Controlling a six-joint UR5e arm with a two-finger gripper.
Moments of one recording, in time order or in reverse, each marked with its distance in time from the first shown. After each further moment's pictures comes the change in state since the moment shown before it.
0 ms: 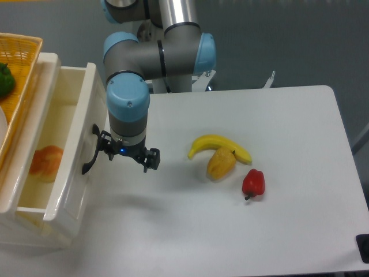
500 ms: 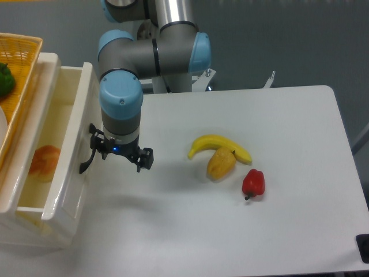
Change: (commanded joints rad) arm -0.017 0.008 0.006 -0.002 -0.020 -0.031
